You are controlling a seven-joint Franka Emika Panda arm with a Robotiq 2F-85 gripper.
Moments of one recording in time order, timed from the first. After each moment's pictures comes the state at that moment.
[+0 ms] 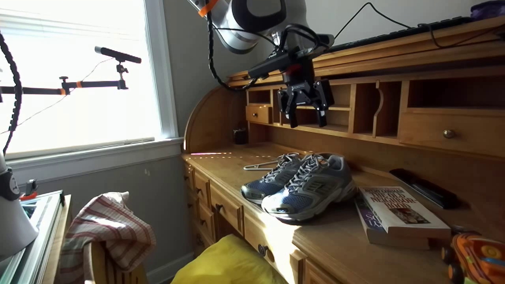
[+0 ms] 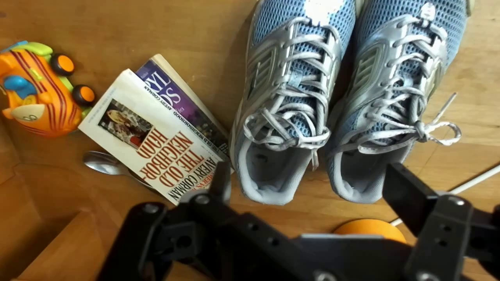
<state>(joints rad) -0.18 0.30 -0.17 -1.97 -0.05 2.47 -0.31</state>
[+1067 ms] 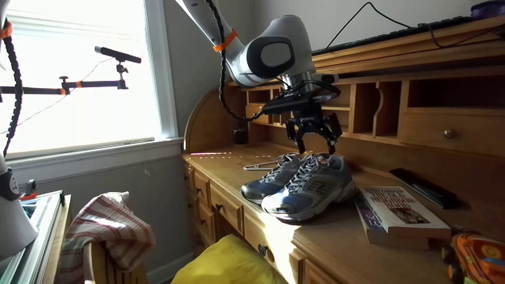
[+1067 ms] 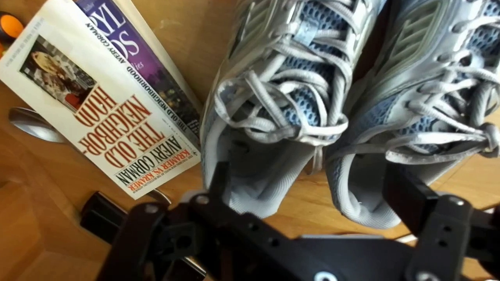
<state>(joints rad) -0.24 0.52 -0.09 -1.89 -0.06 2.67 -0.40</state>
